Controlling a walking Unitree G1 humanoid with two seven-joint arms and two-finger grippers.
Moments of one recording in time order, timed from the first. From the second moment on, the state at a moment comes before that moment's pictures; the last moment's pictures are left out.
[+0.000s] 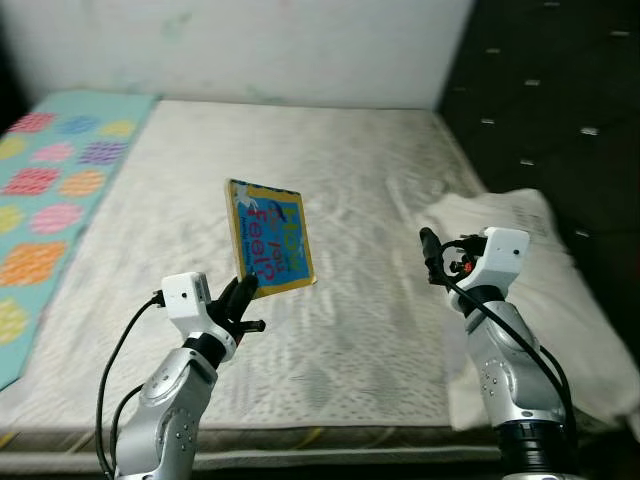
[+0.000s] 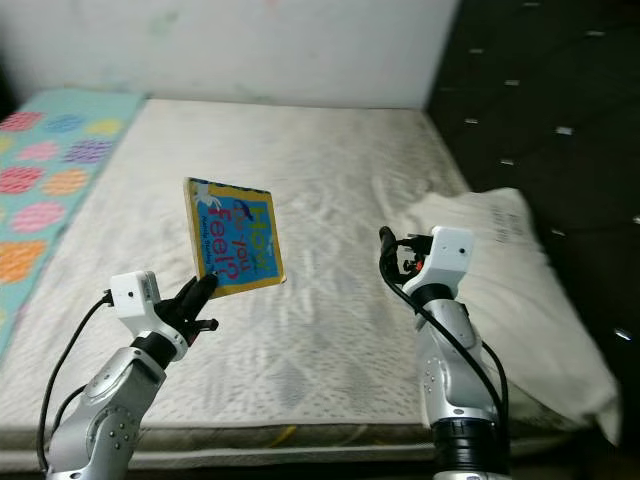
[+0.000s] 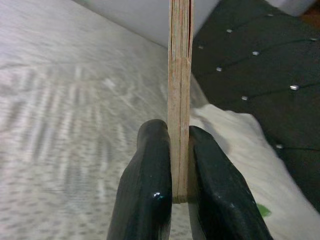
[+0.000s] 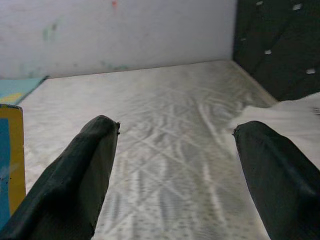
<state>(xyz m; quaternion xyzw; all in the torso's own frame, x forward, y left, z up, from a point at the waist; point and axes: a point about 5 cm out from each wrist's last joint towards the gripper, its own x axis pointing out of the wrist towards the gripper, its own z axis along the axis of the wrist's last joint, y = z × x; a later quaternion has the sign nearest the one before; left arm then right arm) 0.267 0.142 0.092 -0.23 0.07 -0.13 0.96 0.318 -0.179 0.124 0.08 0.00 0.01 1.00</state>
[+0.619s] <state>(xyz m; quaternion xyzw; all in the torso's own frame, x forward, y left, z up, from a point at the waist) 0.267 0.154 0.093 -0.22 0.07 -0.11 0.97 0.323 -0.175 0.128 0.08 -0.01 0.02 1.00</state>
